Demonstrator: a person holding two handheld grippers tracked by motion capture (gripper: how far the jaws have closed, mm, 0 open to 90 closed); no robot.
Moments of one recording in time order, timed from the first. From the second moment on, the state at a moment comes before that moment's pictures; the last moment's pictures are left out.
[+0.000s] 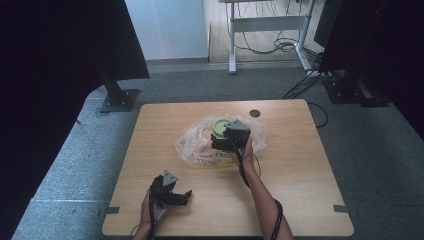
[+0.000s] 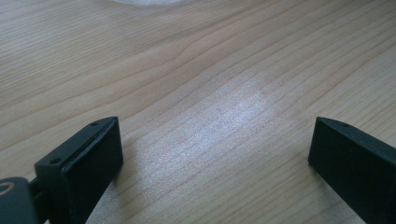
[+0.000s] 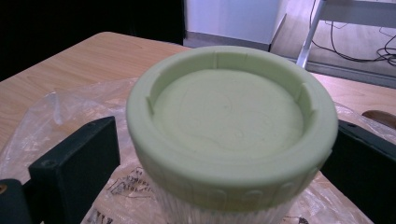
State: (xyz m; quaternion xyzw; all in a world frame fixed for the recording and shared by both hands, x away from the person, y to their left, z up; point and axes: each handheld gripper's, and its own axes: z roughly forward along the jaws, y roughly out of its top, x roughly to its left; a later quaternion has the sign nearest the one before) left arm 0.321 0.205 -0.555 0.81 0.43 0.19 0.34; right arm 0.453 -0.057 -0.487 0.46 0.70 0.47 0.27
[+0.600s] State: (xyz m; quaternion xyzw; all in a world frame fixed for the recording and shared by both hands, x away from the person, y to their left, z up) left arm 0.321 0.205 -0.556 0.81 0.43 0.19 0.34; right arm 0.410 -0.086 -0.480 0.45 0.69 0.49 0.28
